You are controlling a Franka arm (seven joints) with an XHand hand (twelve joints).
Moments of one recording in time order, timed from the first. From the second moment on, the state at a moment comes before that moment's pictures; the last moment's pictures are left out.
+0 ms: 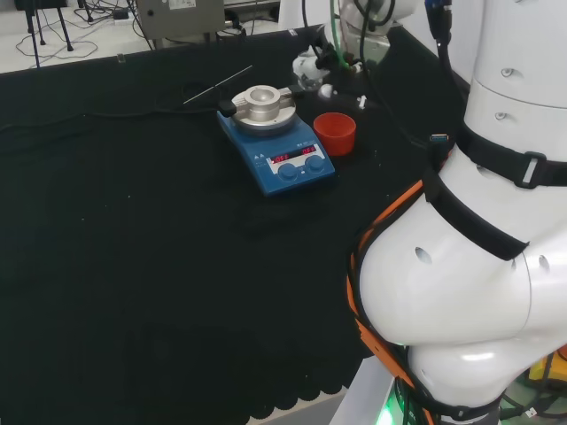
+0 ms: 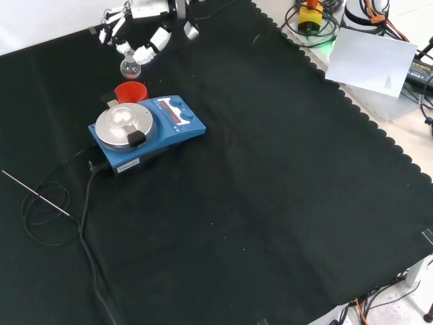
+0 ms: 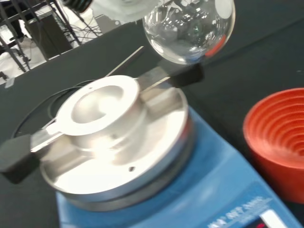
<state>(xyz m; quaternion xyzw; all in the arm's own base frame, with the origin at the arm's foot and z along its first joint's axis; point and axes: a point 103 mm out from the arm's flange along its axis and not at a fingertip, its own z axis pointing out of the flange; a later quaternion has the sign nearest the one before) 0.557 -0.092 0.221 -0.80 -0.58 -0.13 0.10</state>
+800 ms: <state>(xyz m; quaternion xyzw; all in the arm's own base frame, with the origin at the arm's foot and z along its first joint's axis) 0.601 -0.051 0.221 -0.78 -0.60 -0.14 0.13</state>
